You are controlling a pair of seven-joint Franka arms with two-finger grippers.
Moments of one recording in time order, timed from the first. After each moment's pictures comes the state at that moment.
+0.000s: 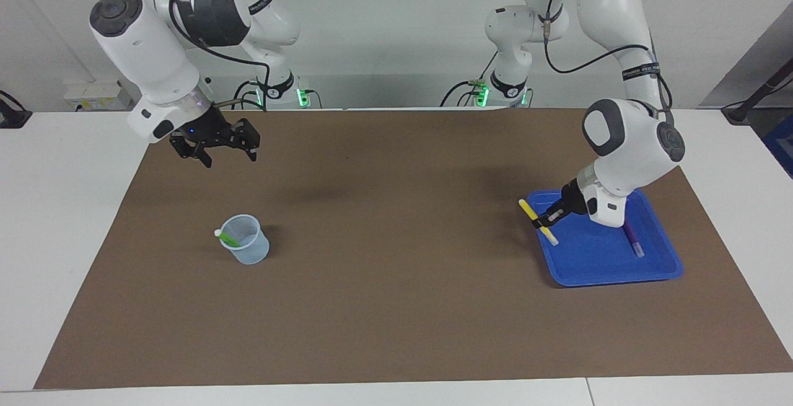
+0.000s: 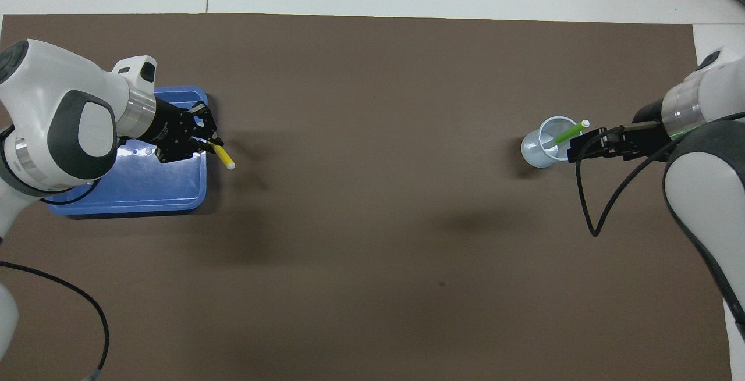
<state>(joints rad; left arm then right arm) -0.06 0.31 -0.07 -1.79 -0.43 2.01 -0.64 -0.30 0.05 0.36 -1.73 0.11 1.73 0.02</state>
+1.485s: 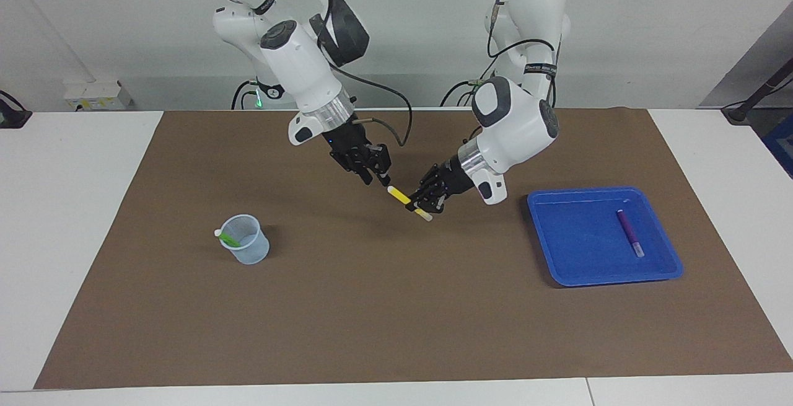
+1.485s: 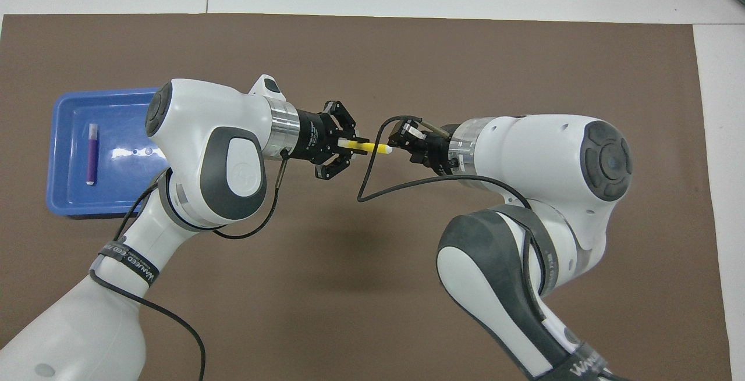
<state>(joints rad) -0.42 0.30 -0.08 -1.80 -0.89 2.28 -1.22 0.10 0.11 0.37 -1.93 0.38 2.41 0.74</state>
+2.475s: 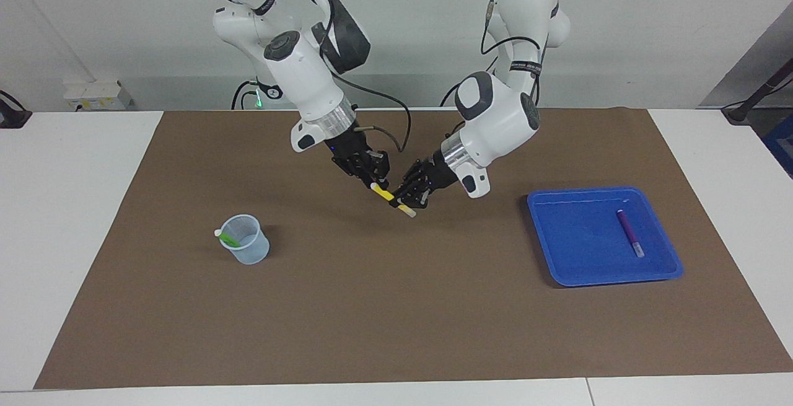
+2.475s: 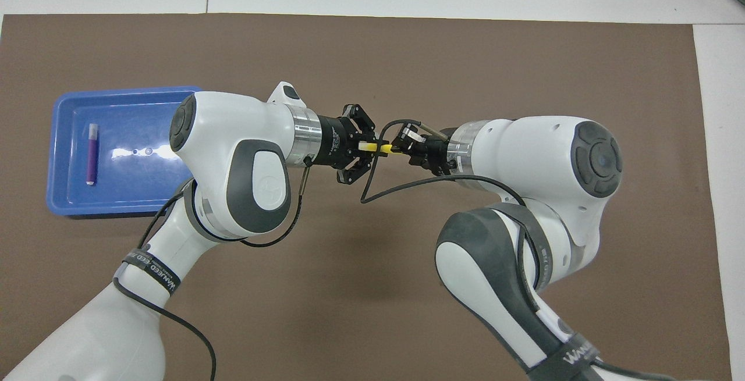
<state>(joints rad) -0.47 0.30 -0.09 -1.80 -0.92 2.35 -1.27 0.11 0.12 0.35 -1.95 0.38 2.41 0.74</state>
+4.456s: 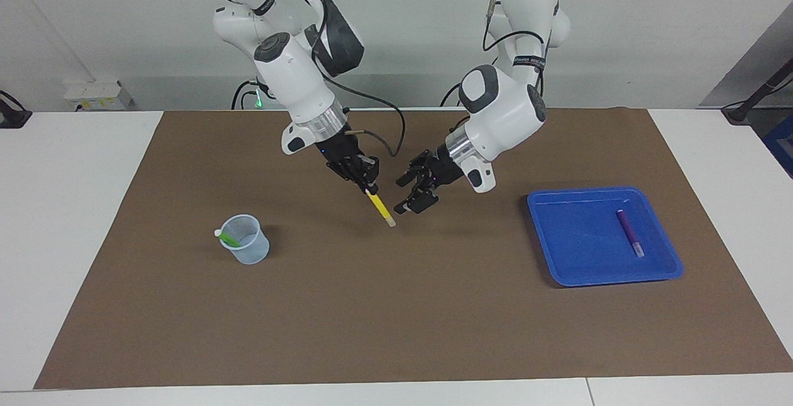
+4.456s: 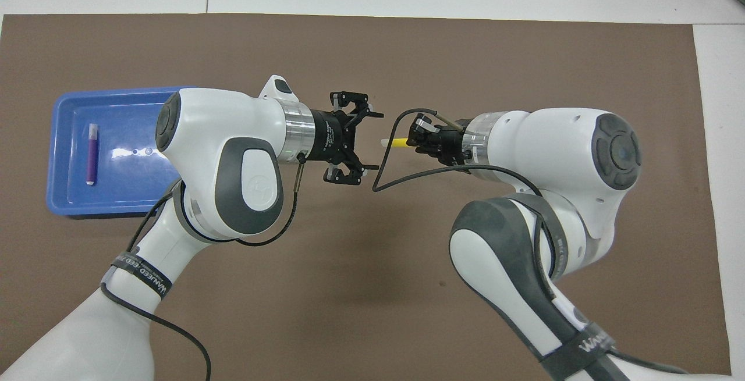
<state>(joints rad) -0.46 0.27 -0.08 -1.80 -0.92 2.35 -1.25 0.07 0.12 0.35 -1.94 0.38 2.41 0.71</state>
